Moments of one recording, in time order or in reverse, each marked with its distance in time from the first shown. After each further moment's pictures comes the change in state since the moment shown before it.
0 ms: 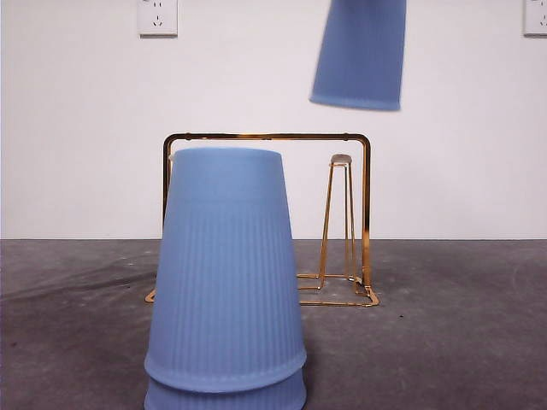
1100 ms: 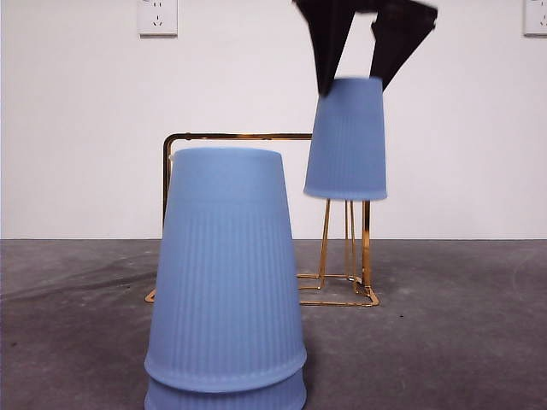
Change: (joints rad) left arm 0.000 0.000 0.000 0.004 0.000 -0.008; right arm -0.077 0.220 0.000 0.064 -0.053 -0.026
